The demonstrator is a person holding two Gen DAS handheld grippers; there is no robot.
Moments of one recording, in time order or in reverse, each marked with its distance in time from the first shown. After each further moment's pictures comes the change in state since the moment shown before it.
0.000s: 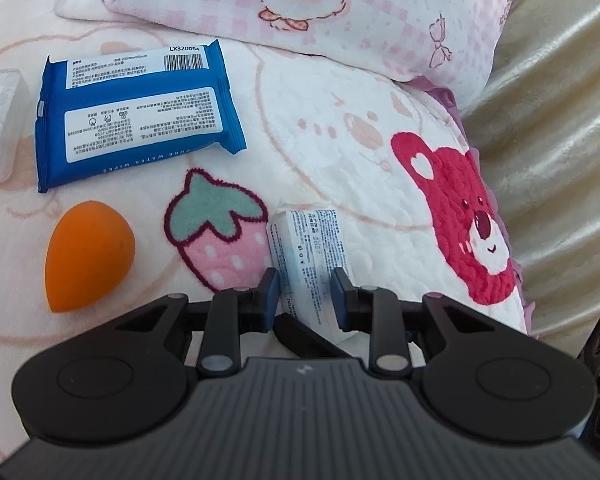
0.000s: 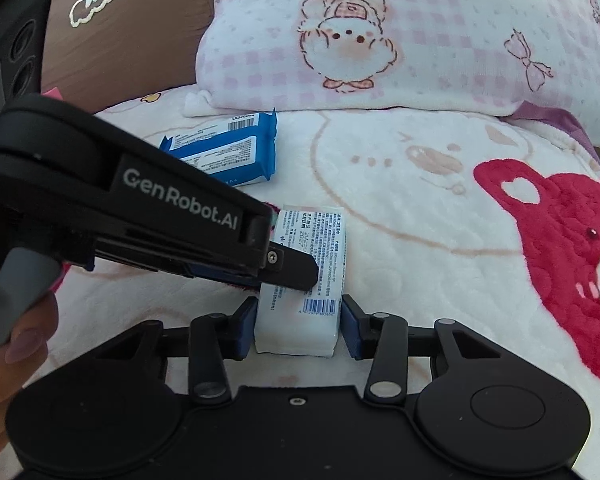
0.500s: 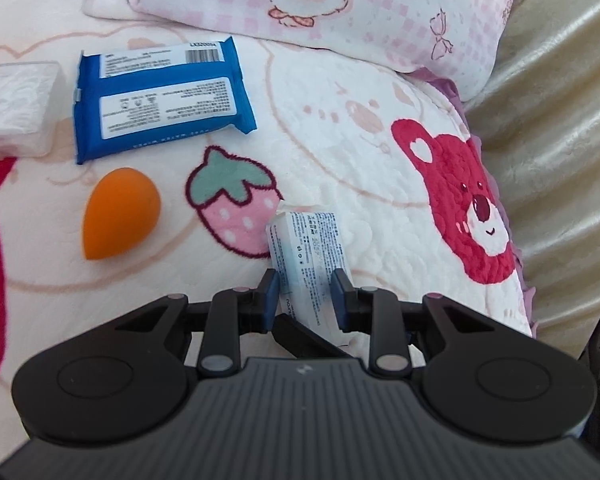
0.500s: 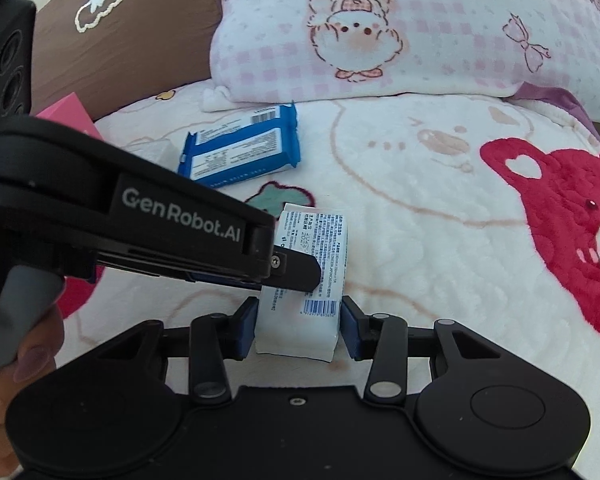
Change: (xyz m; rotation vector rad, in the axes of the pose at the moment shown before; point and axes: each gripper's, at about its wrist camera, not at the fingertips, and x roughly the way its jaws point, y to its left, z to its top) left arm -0.029 -0.009 -0.015 -0.010 0.021 0.056; right arm -0.021 0.014 -0.005 0.060 0.049 0.040
